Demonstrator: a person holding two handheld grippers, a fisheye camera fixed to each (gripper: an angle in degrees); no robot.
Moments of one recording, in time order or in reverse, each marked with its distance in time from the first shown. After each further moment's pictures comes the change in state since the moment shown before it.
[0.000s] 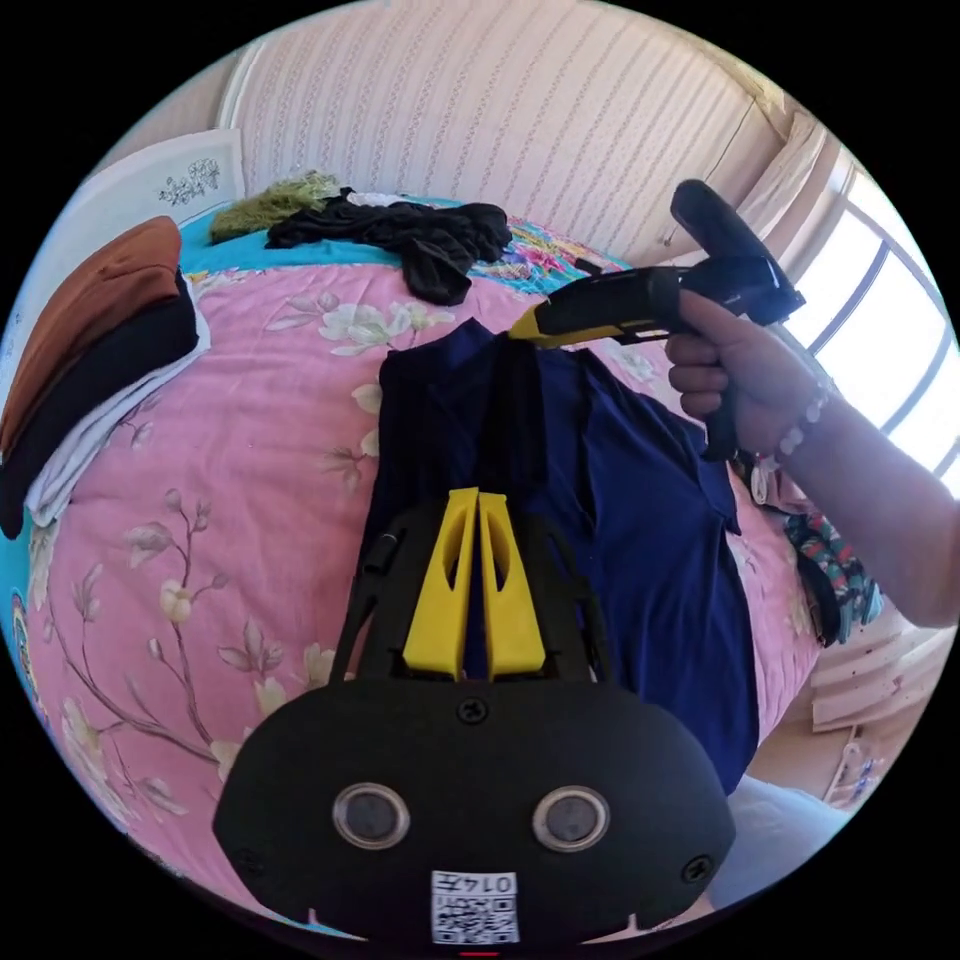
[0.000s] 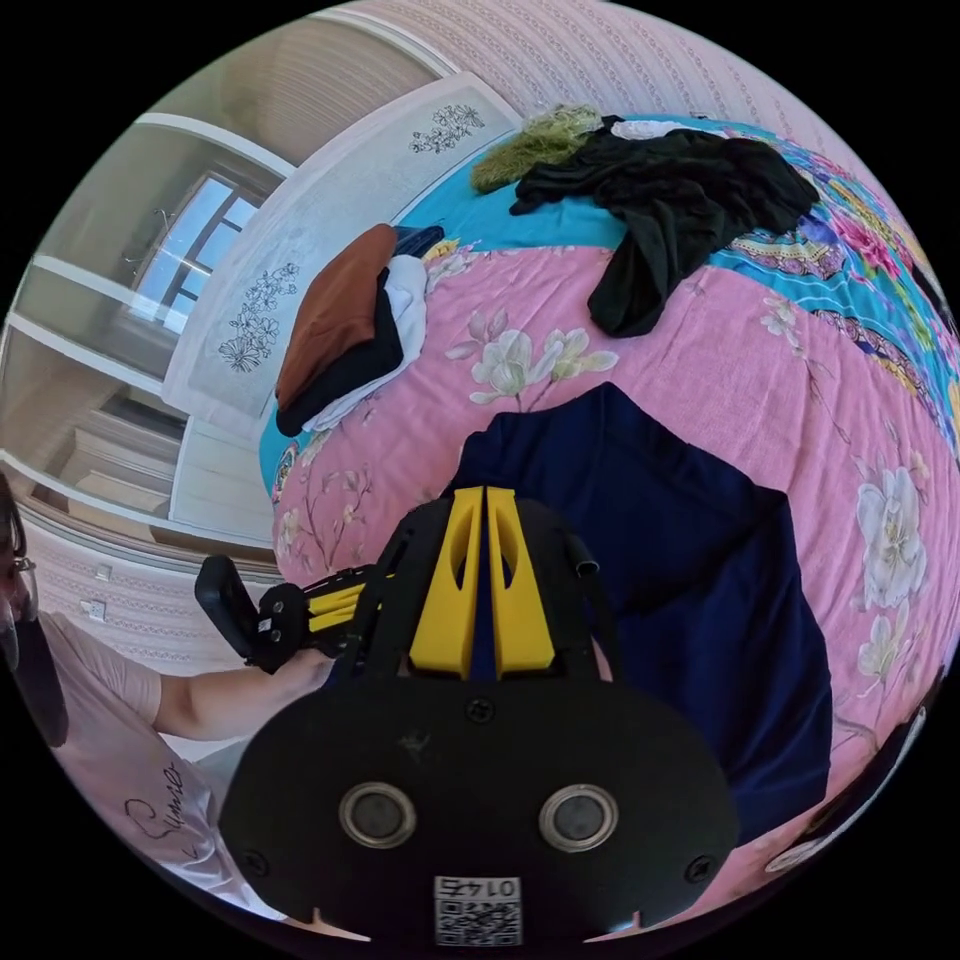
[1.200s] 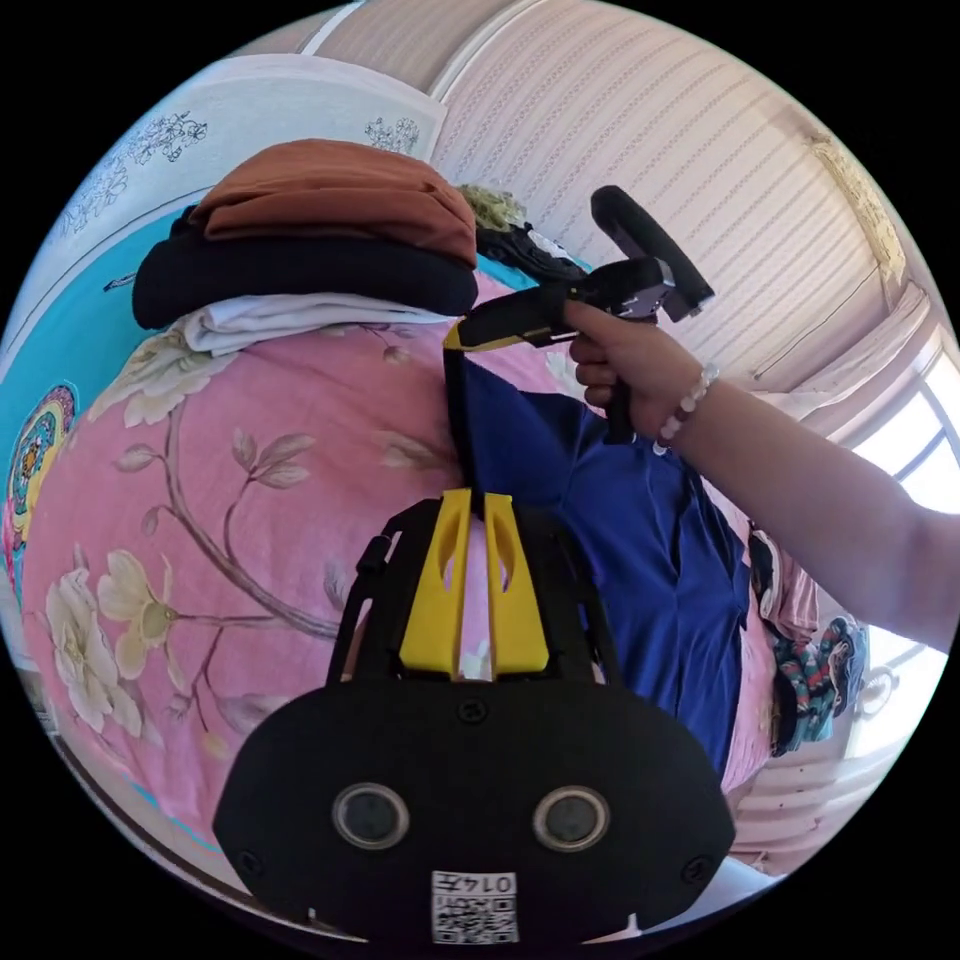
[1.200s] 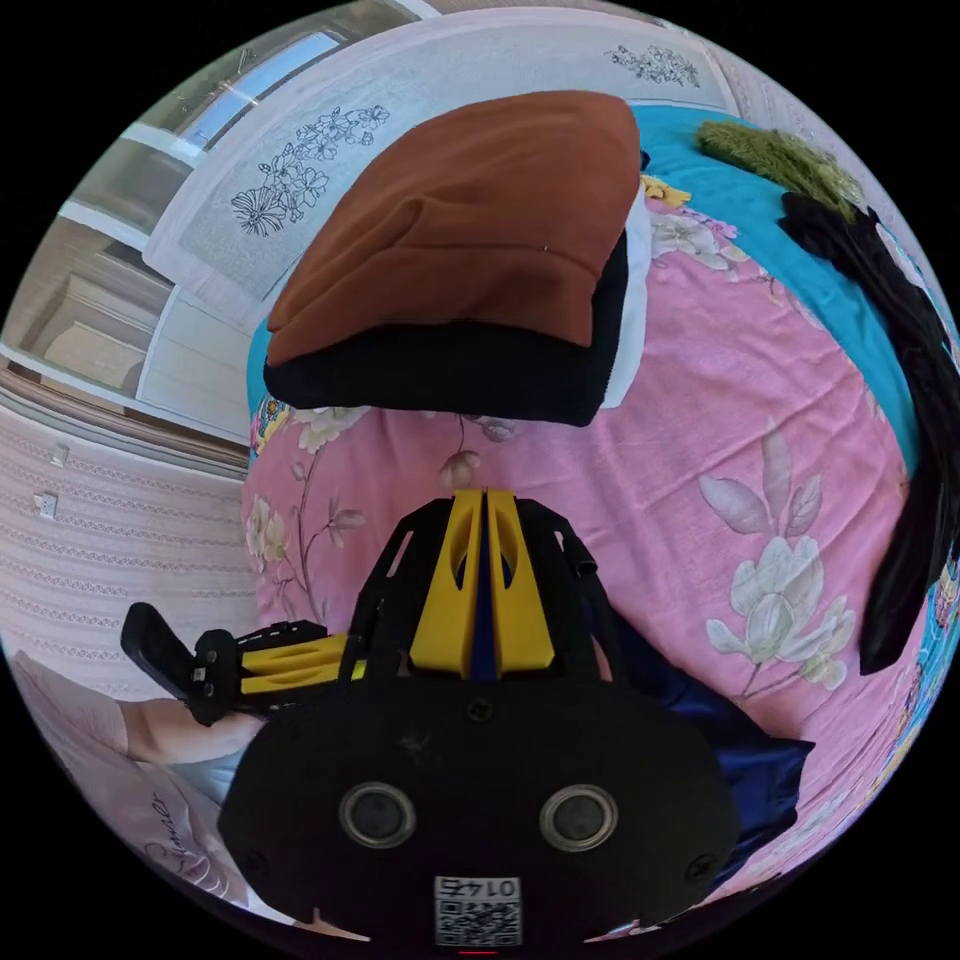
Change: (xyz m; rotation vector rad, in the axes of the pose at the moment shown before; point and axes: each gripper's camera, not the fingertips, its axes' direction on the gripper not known) left arm -0.176 0.030 -0.070 -0.012 -0.100 -0.370; right arm -0.141 -0.116 0.240 -0.337 0.107 -0.329
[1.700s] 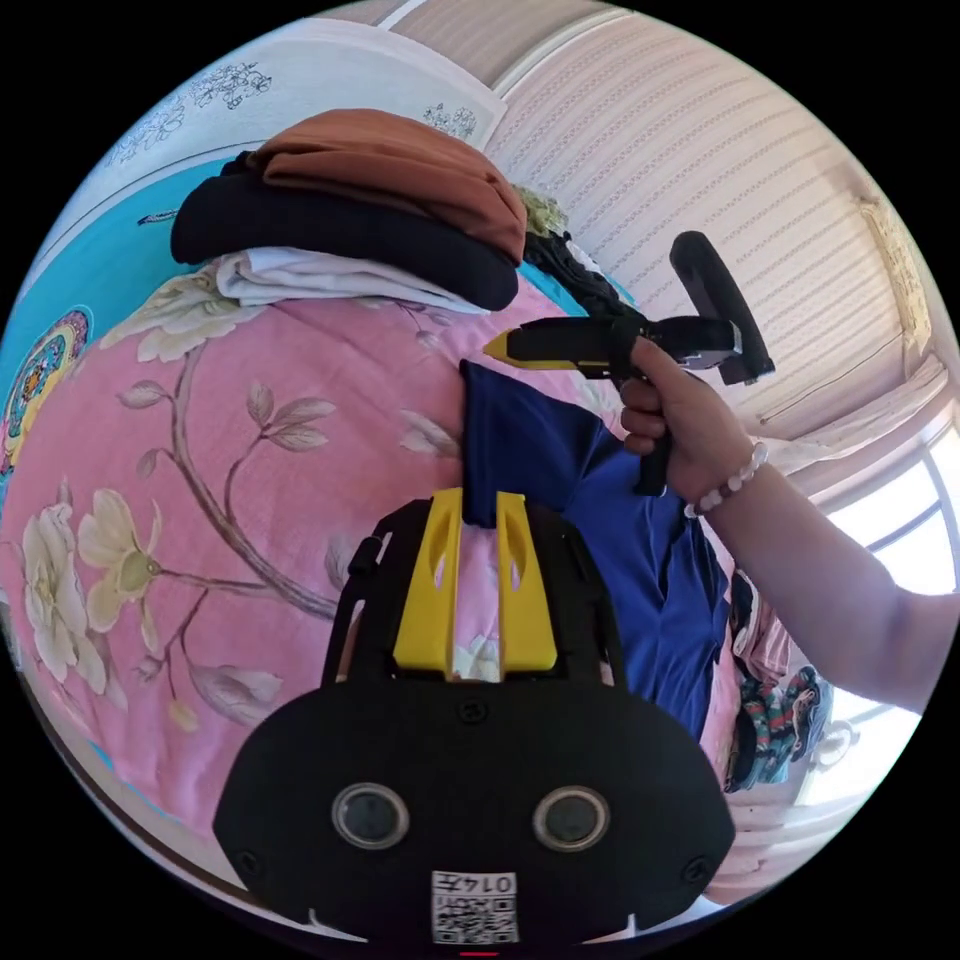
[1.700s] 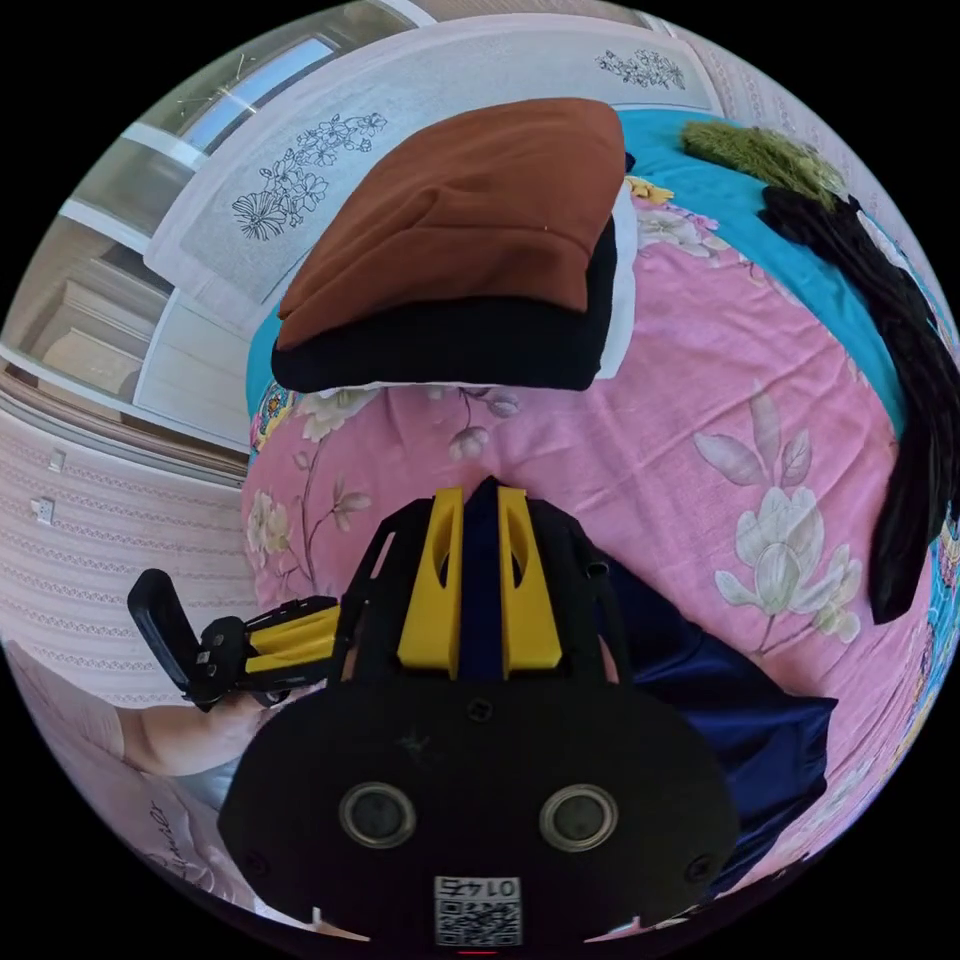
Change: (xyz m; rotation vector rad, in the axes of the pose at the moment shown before) left arm -0.009 -0.002 0.015 0.018 0.075 -0.134; right arm 0.002 0.043 -0.023 0.061 -0.016 0.052
